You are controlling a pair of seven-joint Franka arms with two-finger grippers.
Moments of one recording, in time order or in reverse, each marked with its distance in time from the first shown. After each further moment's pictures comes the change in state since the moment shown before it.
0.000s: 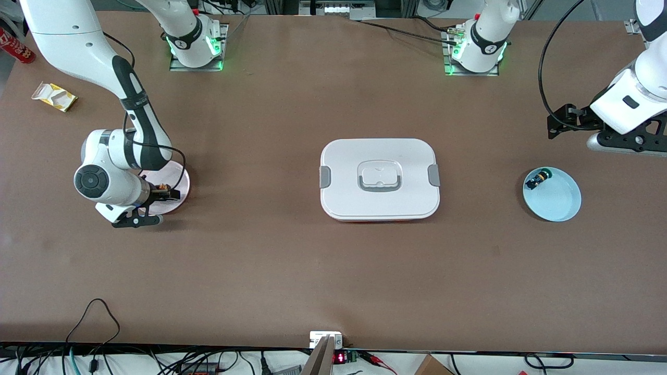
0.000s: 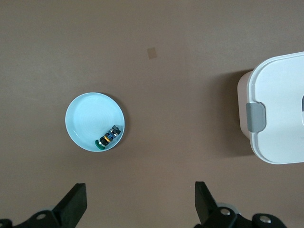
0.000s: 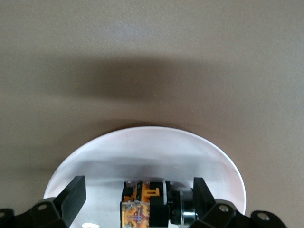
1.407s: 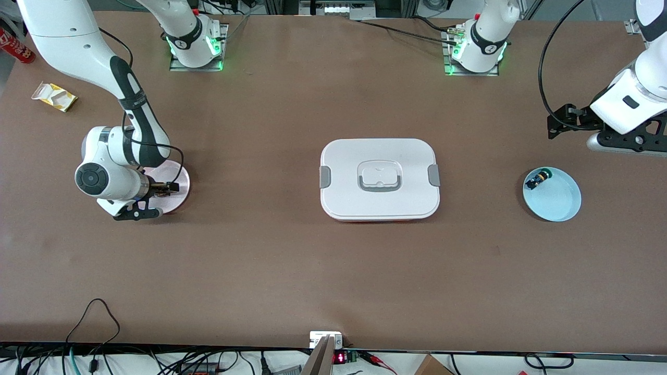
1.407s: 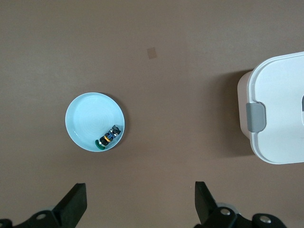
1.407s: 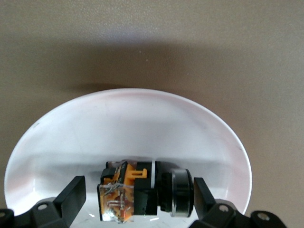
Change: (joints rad) left arm 0.000 0.000 0.000 0.000 0.000 0.000 0.000; right arm -0.022 -0.002 -0.002 -0.055 0.000 0.000 -0.017
